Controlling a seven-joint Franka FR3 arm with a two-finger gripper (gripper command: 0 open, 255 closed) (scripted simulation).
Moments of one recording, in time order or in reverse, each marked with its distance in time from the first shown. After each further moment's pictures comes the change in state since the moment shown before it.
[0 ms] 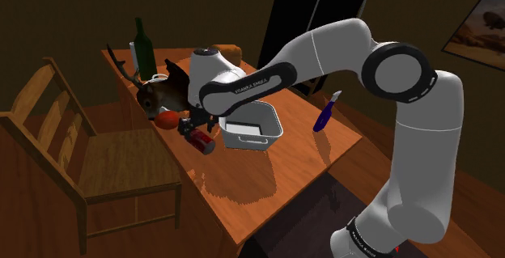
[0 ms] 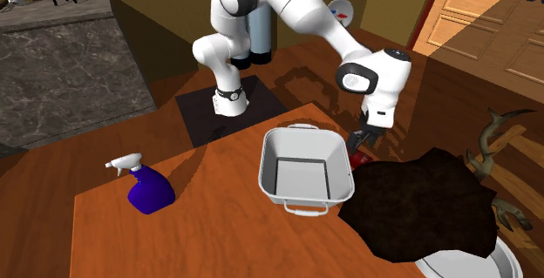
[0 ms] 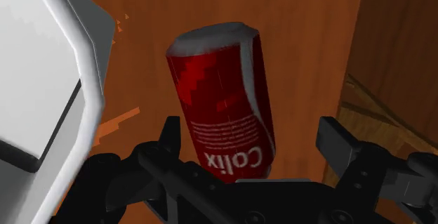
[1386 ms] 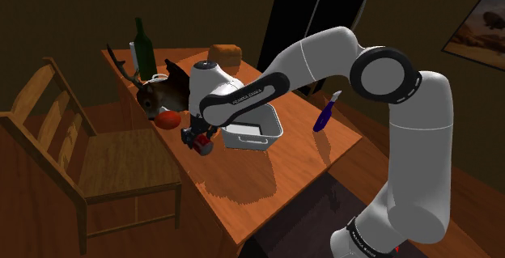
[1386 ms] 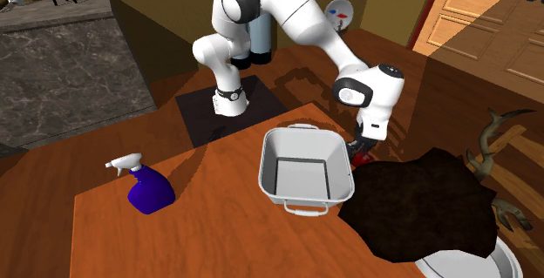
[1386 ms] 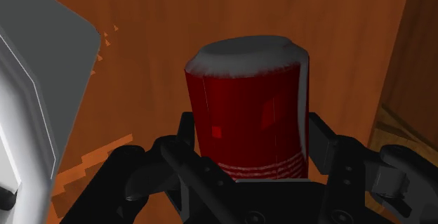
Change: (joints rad) arm 0.003 0.066 -0.018 -0.010 -0.023 0.053 0.010
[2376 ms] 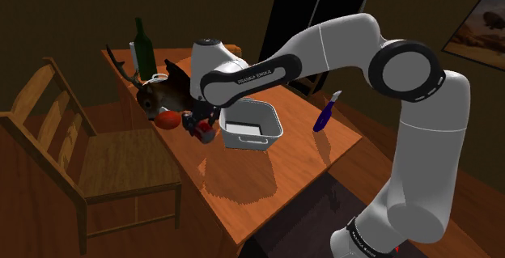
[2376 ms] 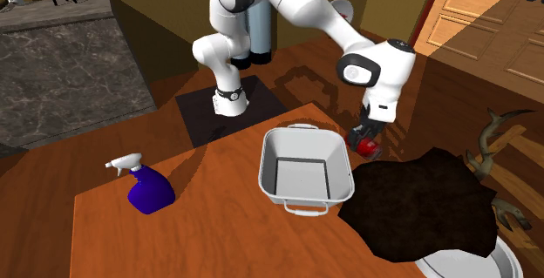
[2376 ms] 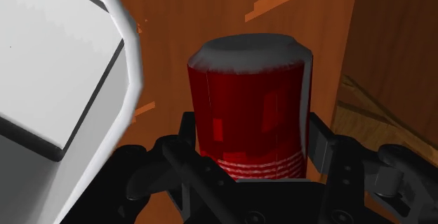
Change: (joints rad) arm -0.019 -0.104 0.029 0.026 0.050 -0.126 -0.037
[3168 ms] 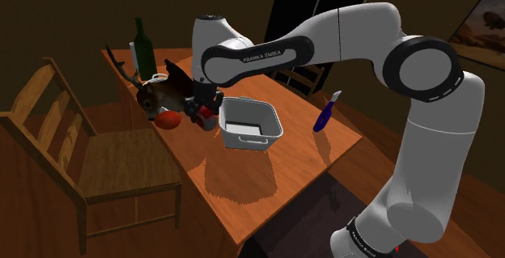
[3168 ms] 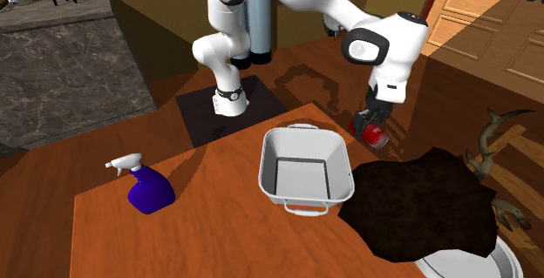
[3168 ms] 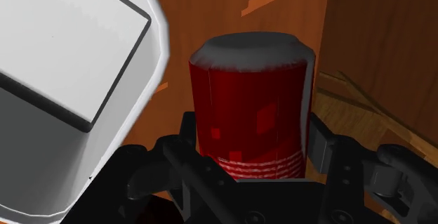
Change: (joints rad) arm -0.009 -0.073 0.017 0.060 0.038 -0.128 -0.030
